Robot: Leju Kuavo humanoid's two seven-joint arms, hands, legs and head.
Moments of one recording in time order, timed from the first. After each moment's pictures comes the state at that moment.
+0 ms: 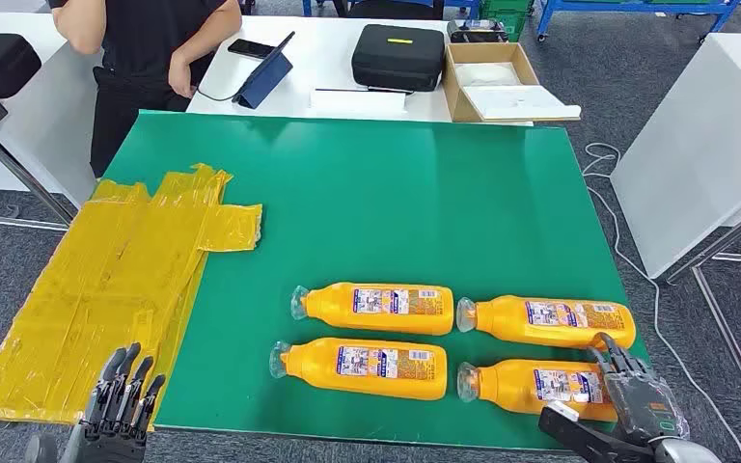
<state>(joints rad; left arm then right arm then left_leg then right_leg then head) 0.68 -0.33 0.24 -2.08 0.14 -0.49 -0.29 0.25 -0.50 0.14 -1.47 1.10 0.12 0.04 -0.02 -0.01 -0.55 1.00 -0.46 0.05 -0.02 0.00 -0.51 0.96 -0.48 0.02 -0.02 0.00</state>
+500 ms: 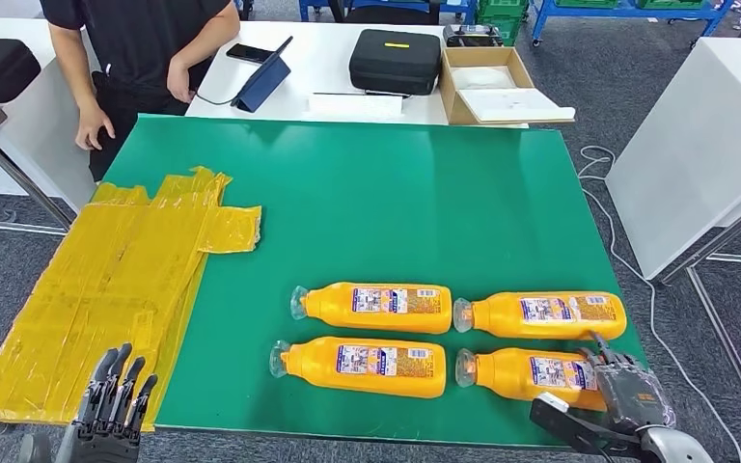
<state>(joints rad) 0.68 -0.31 0.22 -2.08 0.16 -0.42 -0.30 0.19 -0.48 0.19 -1.39 1.10 0.13 0.04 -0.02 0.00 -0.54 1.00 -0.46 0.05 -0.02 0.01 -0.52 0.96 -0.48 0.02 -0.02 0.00</state>
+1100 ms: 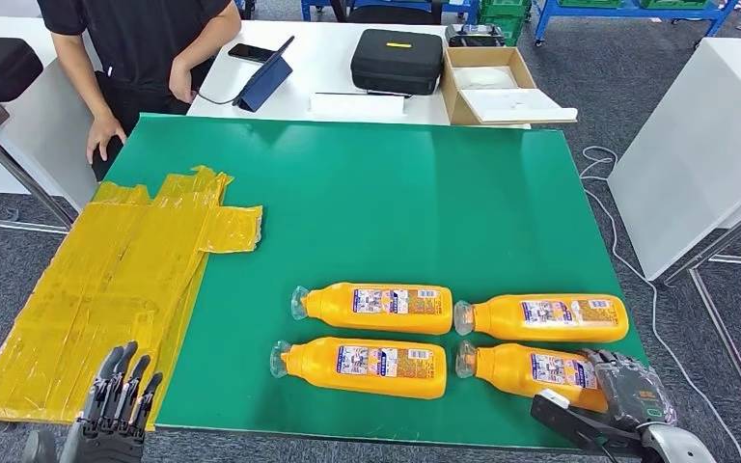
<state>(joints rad) 0.68 -0.27 0.18 -2.08 0.17 -0.39 -0.29 0.19 -0.50 0.20 -1.39 1.06 0.13 0.07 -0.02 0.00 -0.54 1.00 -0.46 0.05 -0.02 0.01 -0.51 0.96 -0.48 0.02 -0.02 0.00</state>
